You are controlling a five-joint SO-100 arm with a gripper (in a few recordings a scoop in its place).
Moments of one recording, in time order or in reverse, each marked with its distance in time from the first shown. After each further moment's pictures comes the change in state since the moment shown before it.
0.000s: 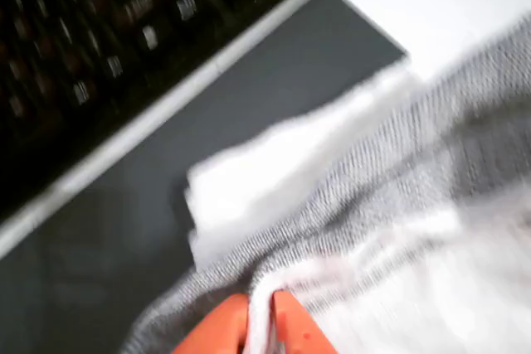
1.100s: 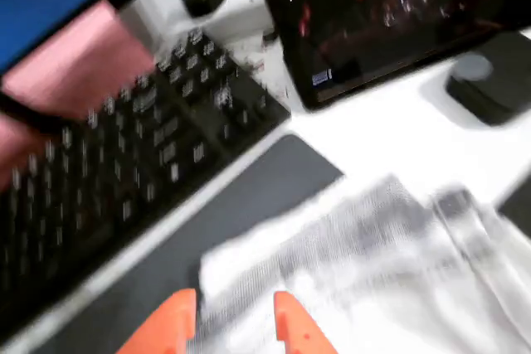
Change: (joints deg) arm 5.9 18.6 -2.7 10.5 -3.0
